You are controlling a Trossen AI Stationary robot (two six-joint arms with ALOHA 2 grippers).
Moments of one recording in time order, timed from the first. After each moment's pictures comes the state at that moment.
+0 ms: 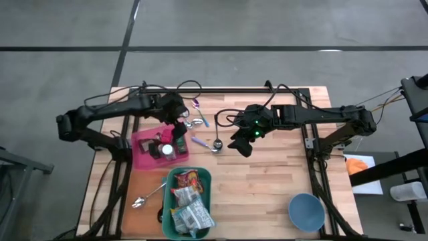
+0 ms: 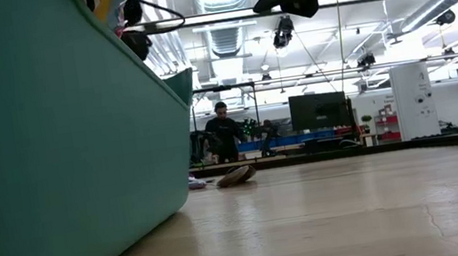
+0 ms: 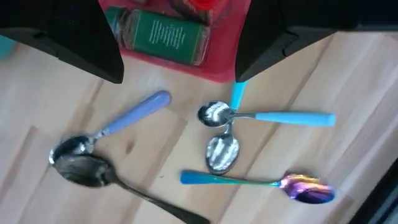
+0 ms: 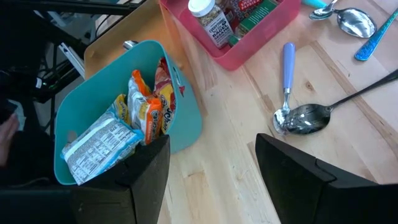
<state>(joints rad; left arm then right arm) 0.39 1.33 1.01 -0.80 0.02 -0.14 -0.03 1.45 1.31 -0.59 -0.18 0.58</state>
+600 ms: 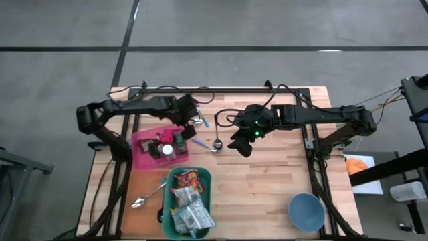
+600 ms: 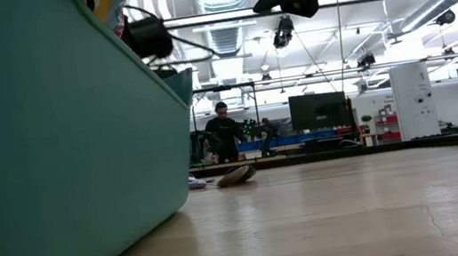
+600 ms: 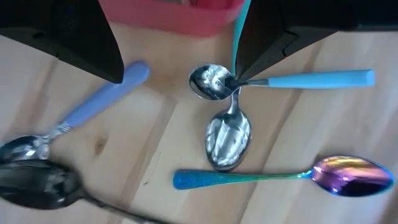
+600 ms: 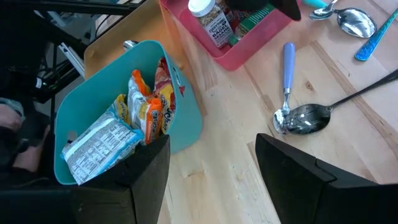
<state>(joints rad) 0.42 1.57 1.01 -0.63 0.02 -0.02 -0.03 1.45 1.31 -0.59 -0.18 0.58</state>
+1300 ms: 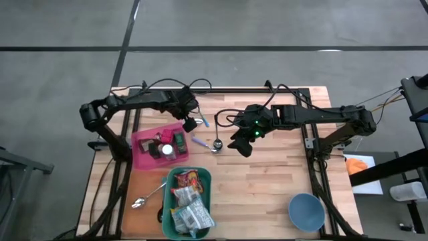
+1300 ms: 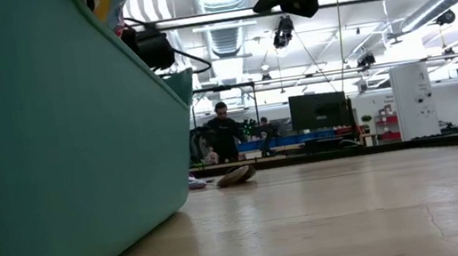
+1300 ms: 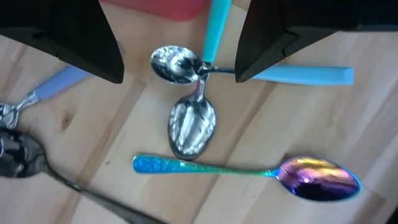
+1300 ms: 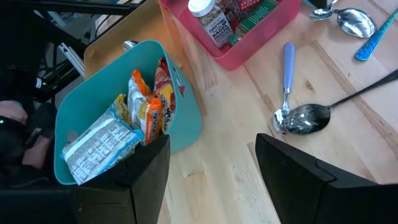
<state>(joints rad) 0.53 1.63 1.04 -0.61 0.07 -0.03 -0.03 1.45 1.31 -0.59 -0.18 0.58</state>
